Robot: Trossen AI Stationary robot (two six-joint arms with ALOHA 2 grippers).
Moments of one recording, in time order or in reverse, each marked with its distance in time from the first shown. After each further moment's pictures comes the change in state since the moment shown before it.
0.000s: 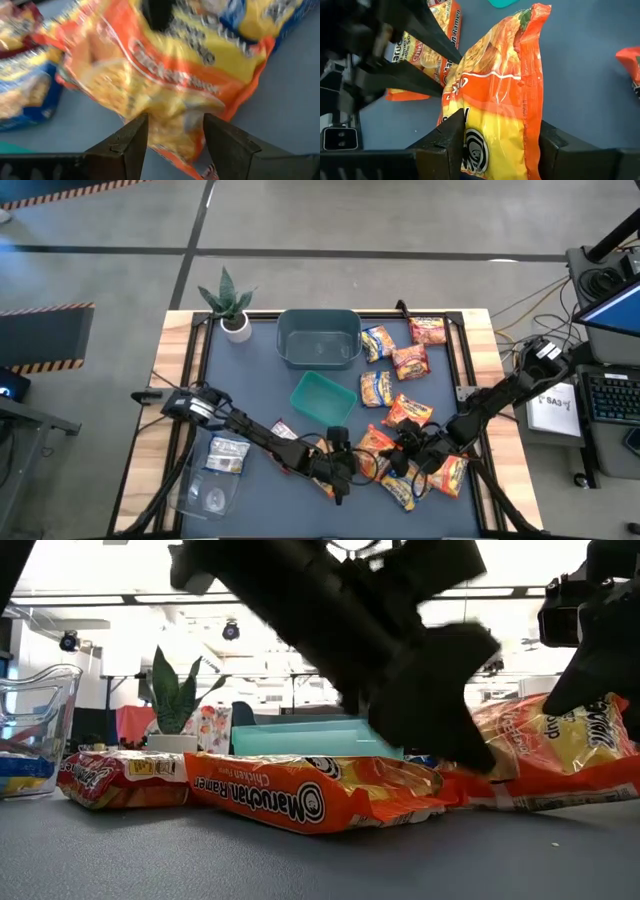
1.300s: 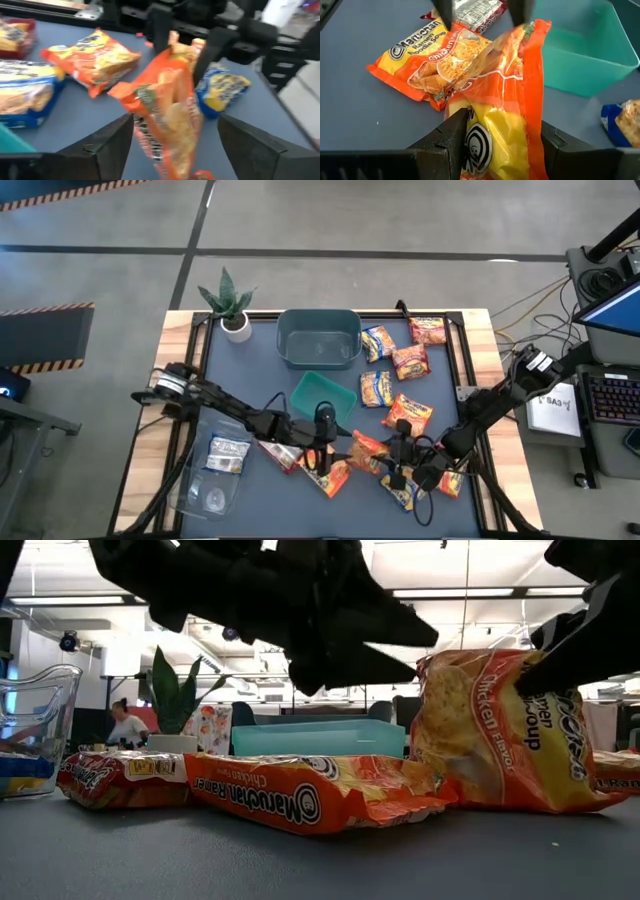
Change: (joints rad) left arm 0.122 -0.289 -0.508 0.627 0.338 -0.181; right arm 0.064 0.156 0.123 0.048 0.247 -0.712
